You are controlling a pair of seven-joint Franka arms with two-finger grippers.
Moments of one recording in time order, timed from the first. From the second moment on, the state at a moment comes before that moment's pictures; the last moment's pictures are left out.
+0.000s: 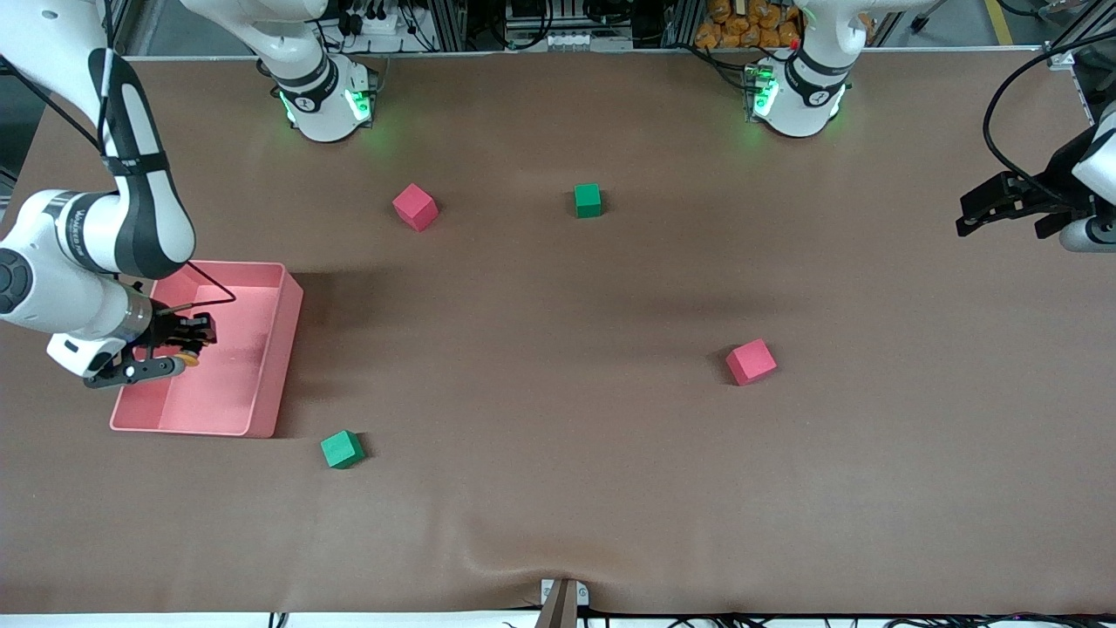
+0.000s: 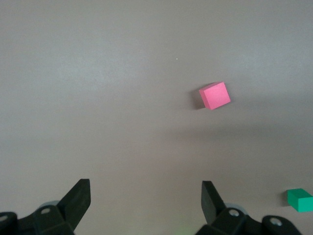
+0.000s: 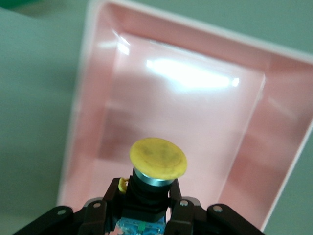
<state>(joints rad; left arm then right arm) 0.01 -0.02 -0.03 -1.61 -0.01 1.57 0.01 -0.03 0.31 -0.07 -1.90 -0.04 2.13 -0.33</state>
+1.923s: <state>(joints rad) 0.00 0.02 -0.03 -1.60 -0.01 1.61 0.01 0.87 0.89 -0.01 -1.42 0.17 2.55 0.46</state>
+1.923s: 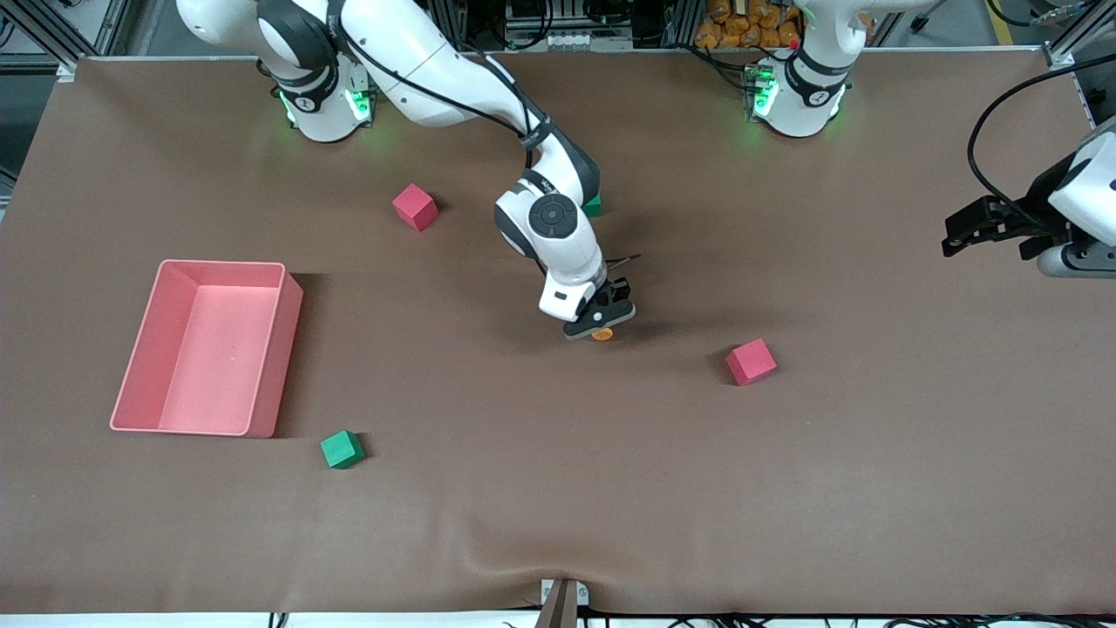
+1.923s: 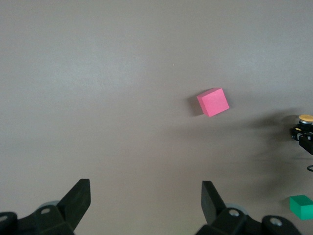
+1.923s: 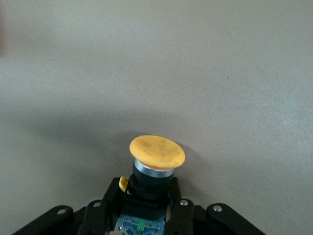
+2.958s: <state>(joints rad) -0.05 0.06 -0.04 -1.60 -0.01 1.61 0.01 0.79 0.76 -0.05 -1.37 0.17 2.32 0.51</state>
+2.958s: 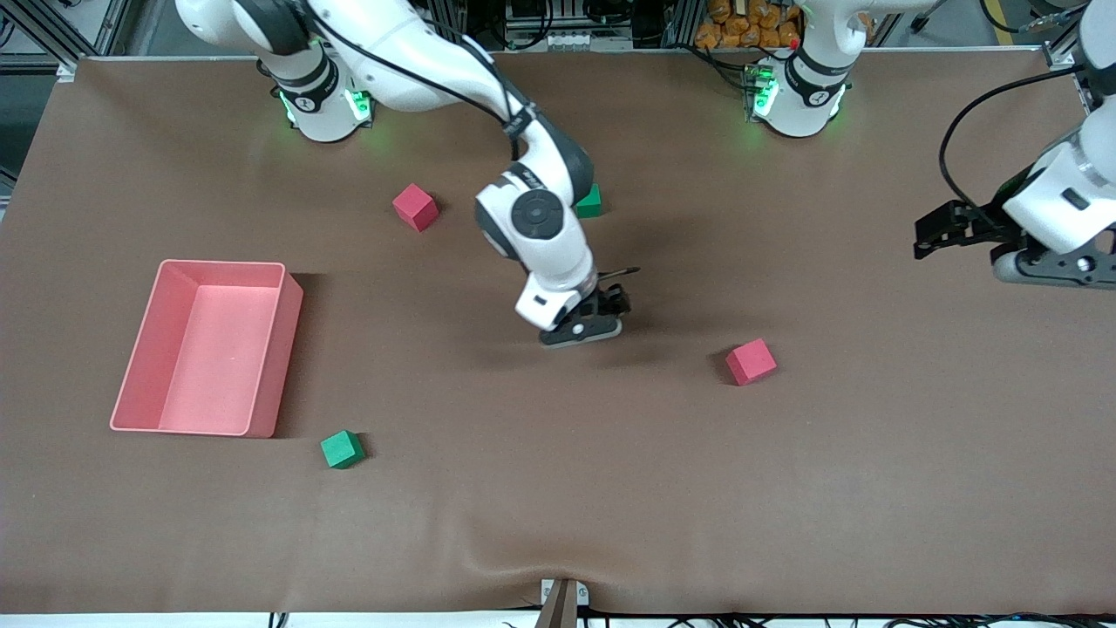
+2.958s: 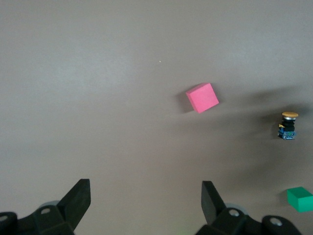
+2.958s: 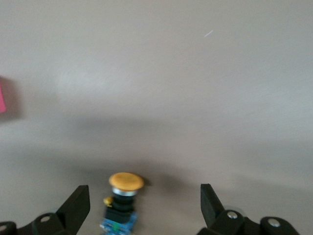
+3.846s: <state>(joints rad) -0.33 0.32 -0.06 -1.55 -0.04 1.63 -0.19 0.68 0.24 -0.43 -1.68 0.16 1.94 0.01</state>
